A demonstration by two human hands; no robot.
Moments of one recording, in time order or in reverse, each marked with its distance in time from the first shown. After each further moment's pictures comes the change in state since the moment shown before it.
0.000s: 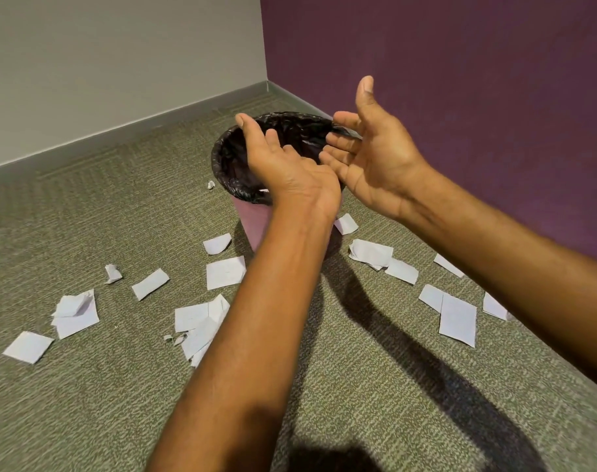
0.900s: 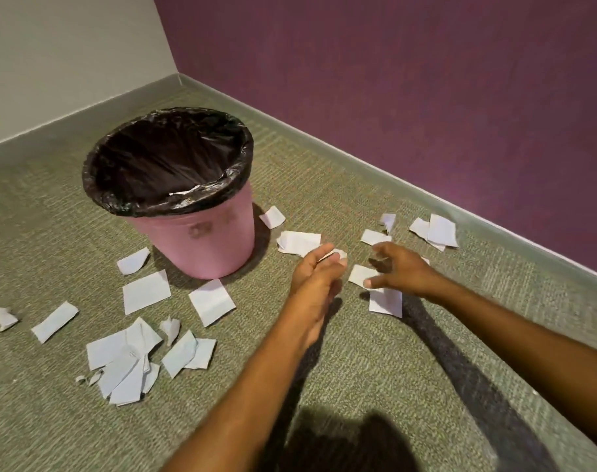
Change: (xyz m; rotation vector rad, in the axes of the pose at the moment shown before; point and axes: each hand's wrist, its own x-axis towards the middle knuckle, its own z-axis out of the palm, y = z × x) left_hand -0.070 -0.180 -0.111 0.772 -0.121 -0.404; right_hand -0.082 0.123 -0.301 -1.119 0.146 0.310
